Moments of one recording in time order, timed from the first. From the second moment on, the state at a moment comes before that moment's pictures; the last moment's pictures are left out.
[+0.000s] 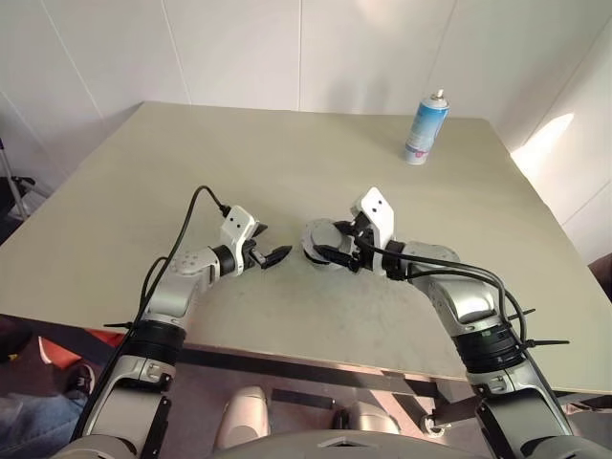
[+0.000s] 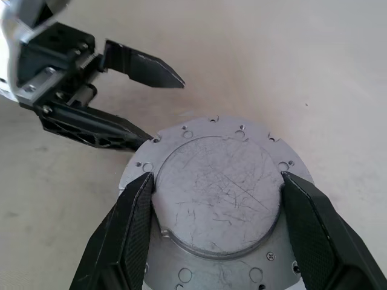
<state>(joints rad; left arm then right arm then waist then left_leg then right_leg) -0.40 0.31 -0.09 0.26 -0.19 0.29 -0.73 -0.38 -0.38 0.19 -0.02 0.21 0.52 0.70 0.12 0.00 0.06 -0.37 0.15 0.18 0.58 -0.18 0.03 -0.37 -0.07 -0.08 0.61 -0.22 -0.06</state>
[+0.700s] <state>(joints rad) -0.39 0.31 -0.09 0.26 -0.19 0.29 -0.72 -0.43 -0.36 0.20 0.07 0.16 0.57 0.65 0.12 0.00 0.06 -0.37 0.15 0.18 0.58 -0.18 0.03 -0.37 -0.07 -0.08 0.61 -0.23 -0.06</state>
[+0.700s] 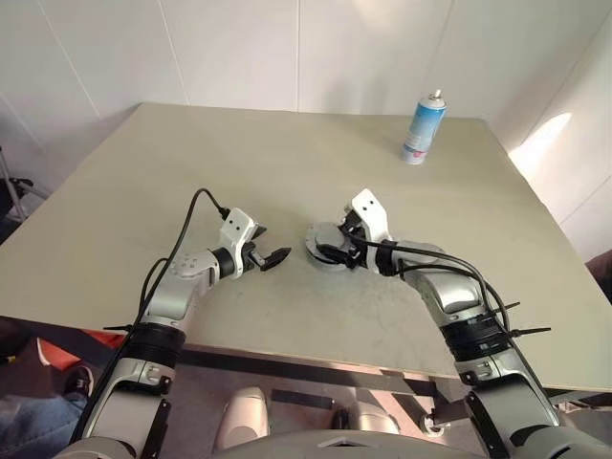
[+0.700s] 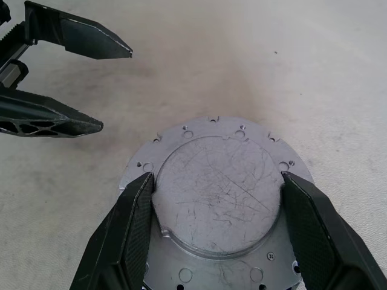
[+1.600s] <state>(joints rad) -0.38 0.30 -0.09 0.26 -0.19 0.29 -0.71 -0.43 -0.36 0.20 0.09 0.16 0.55 0.70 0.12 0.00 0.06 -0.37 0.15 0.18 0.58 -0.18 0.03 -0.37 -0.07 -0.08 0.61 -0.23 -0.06</state>
